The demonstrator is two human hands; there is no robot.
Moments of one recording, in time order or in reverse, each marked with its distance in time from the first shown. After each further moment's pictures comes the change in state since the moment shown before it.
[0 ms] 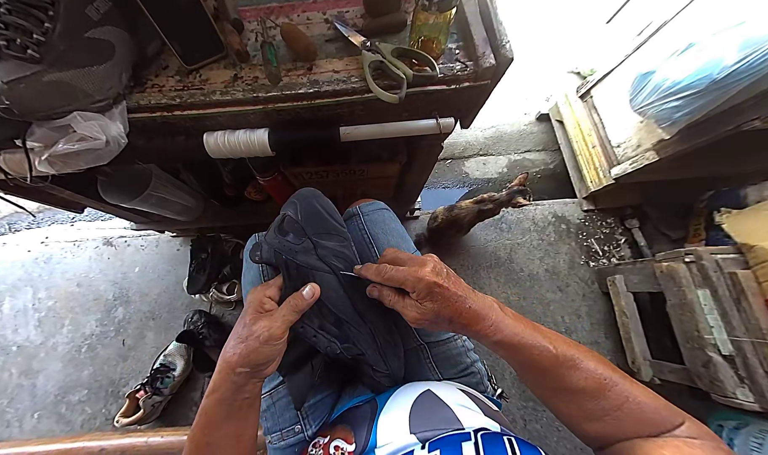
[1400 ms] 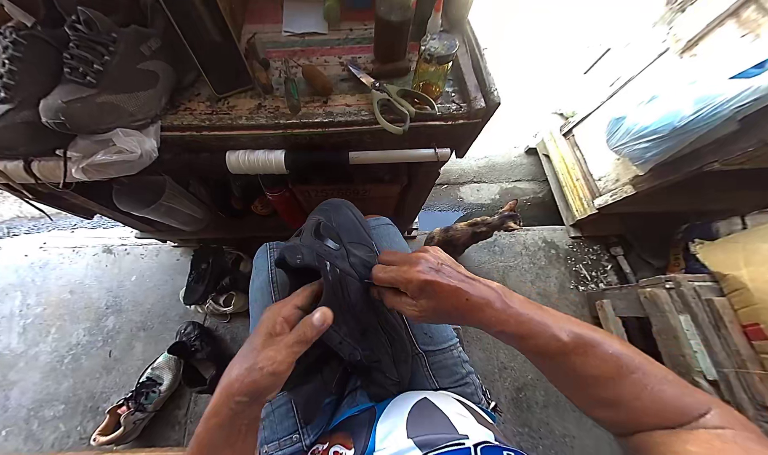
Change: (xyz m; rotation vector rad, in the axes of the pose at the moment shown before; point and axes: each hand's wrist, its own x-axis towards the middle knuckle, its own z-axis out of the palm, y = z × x) left_hand -0.013 0.016 0.008 0.014 -0.204 0.038; right_hand 0.031 -0.013 -0.034 -0.271 -0.198 -0.113
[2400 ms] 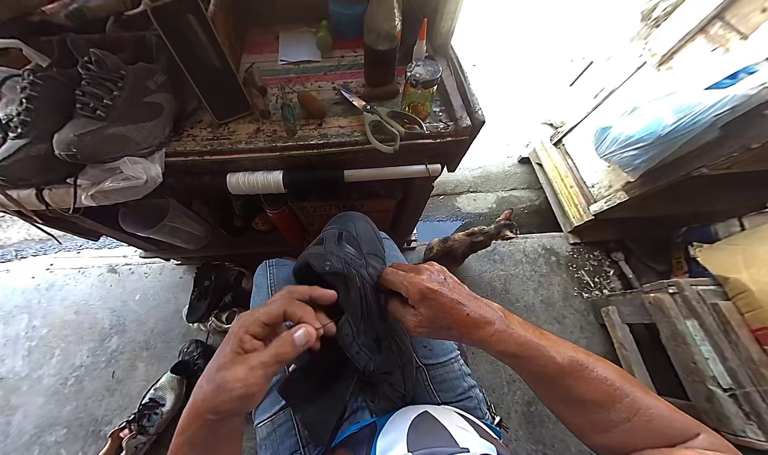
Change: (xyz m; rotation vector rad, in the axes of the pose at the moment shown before) left_hand 0.008 0.023 -0.018 0.155 -0.127 0.253; right_hand -0.011 -0.004 0.004 0.028 0.051 0.195
